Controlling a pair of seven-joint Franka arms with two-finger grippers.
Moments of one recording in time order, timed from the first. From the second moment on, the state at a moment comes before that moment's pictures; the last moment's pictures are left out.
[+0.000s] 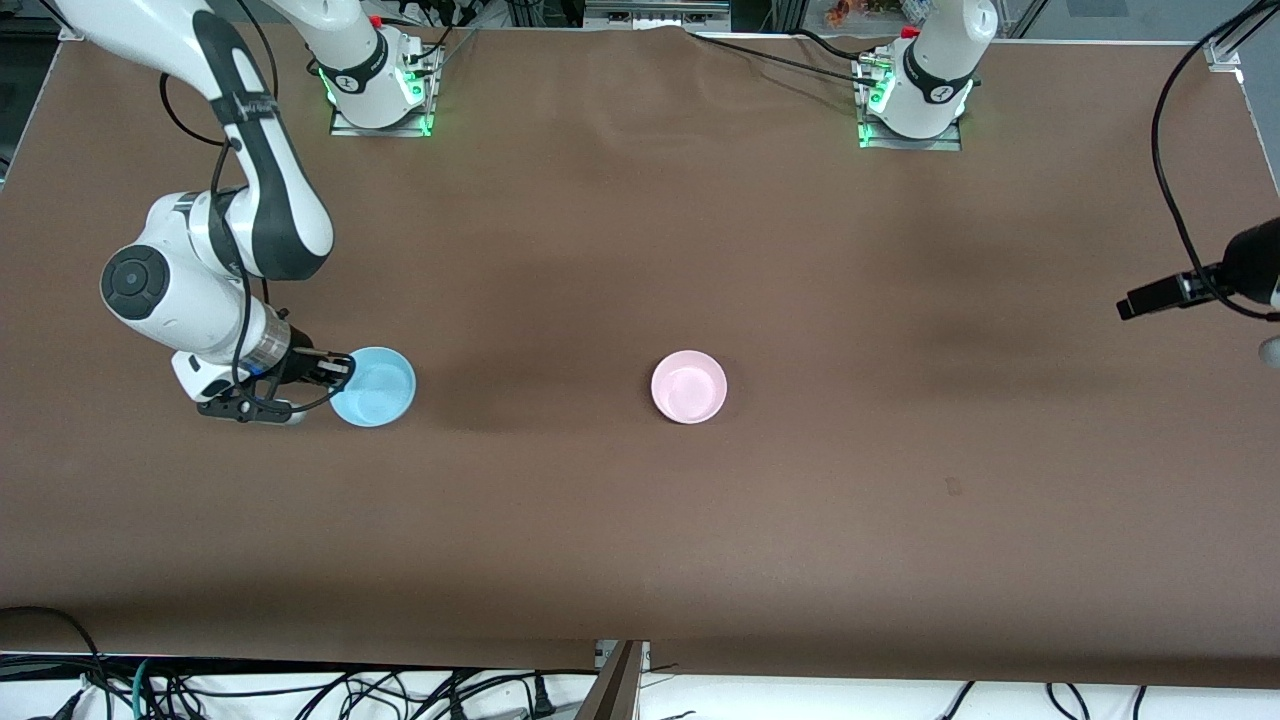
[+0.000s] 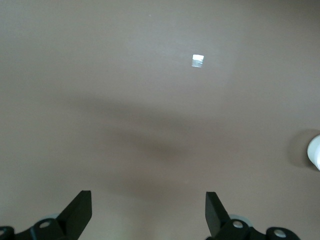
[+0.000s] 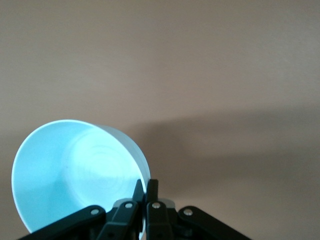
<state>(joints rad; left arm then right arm) 0.03 0.17 0.08 -1.48 -0.04 1.52 -0.13 0.19 0.35 -0.04 -1.86 0.12 2.23 0.19</state>
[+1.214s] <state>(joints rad) 0.03 0.10 0.02 -1.48 -0.01 1.47 -0.11 0.75 0.68 -0.03 -1.41 0.08 2.26 1.09</state>
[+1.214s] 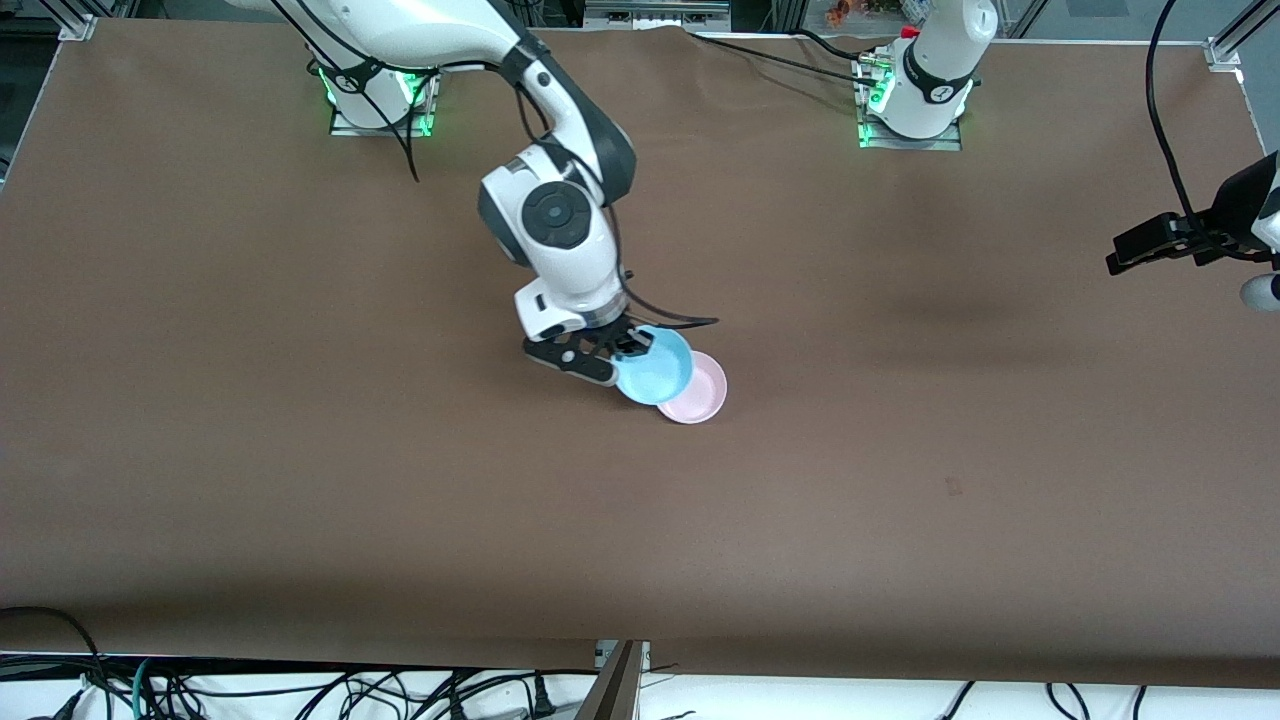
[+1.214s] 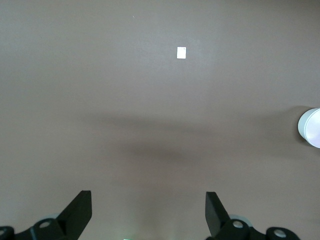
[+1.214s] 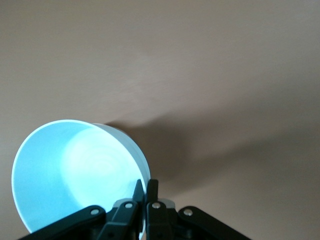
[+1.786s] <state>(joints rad) 0.03 0.11 0.01 -1.49 -0.01 1.47 -0.10 0.81 0.81 -0.03 -1.34 0.08 2.37 1.12</state>
